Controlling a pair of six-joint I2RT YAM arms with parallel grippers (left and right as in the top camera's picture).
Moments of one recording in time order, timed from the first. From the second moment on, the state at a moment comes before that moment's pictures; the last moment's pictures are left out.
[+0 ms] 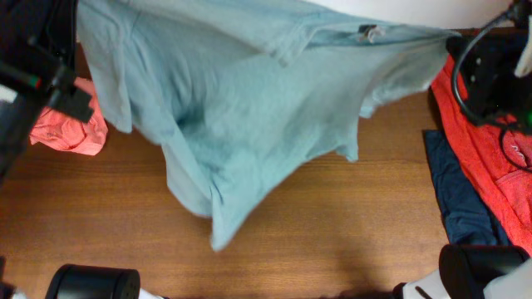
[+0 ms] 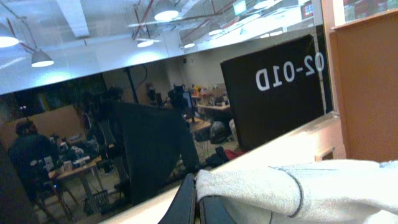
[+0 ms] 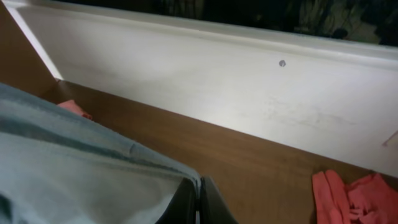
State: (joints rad) left arm -0.13 1.69 3.12 -1.17 0.36 0.14; right arm -0.06 1.71 2.99 -1.69 -0.43 -0.16
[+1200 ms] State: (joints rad) left arm -0.16 2.11 2.64 -1.24 0.04 0.20; right arm -0.09 2.43 2.84 -1.48 -0.26 -0.11
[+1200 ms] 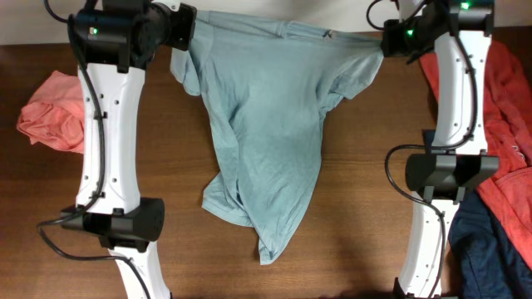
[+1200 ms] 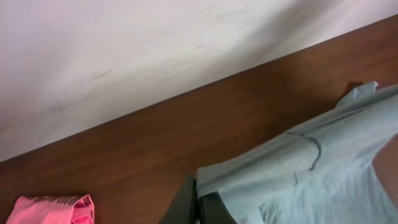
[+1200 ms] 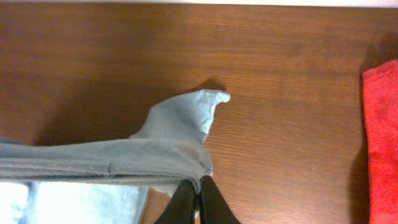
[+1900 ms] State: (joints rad) left arm -0.12 2.11 2.64 -1.19 -0.03 0.20; right arm -0.06 2.42 2.84 -1.69 -0.41 -0.11
